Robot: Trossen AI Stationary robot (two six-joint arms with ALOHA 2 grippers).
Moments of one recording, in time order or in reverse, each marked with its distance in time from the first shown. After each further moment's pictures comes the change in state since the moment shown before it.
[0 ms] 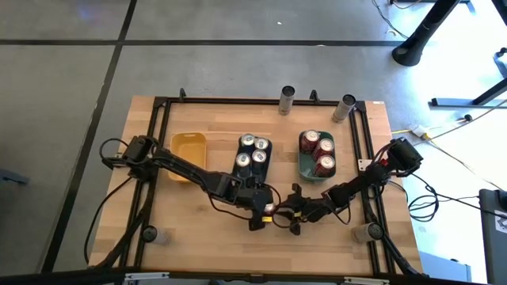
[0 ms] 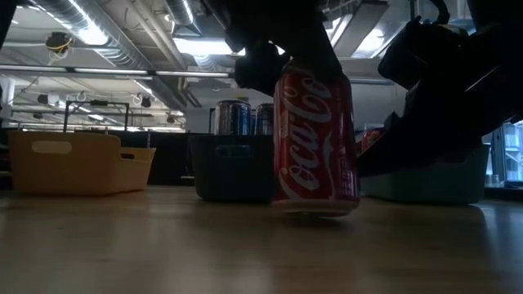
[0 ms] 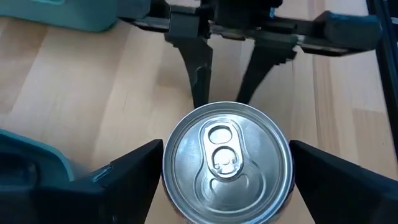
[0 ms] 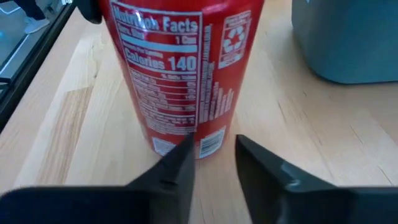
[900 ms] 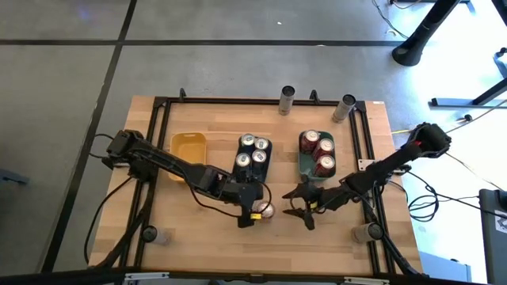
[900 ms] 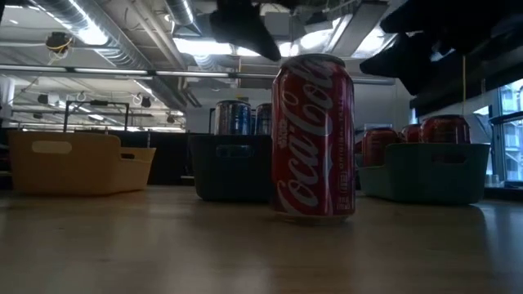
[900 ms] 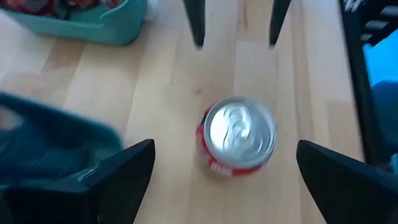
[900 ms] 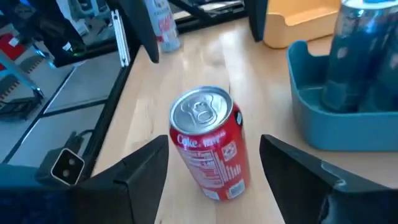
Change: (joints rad) left arm -0.029 -0.162 0.009 -0.182 -0.034 0.006; right arm 0.000 -0.416 0.000 -0.248 -0.055 -0.043
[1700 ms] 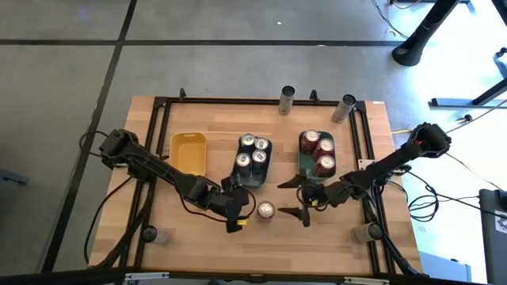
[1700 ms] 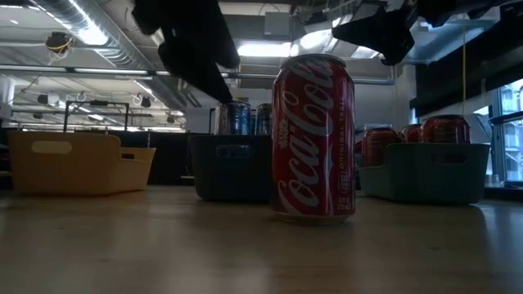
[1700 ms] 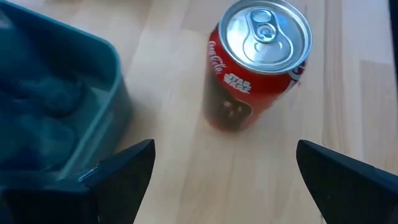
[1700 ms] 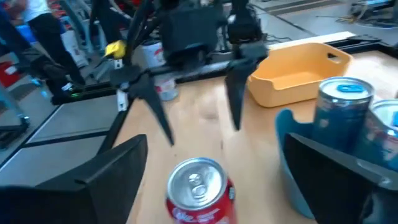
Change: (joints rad) left arm -0.090 -0.062 -0.259 0.133 -0.101 -0.155; right arm -0.021 0.002 0.042 0.139 0.071 -0.162
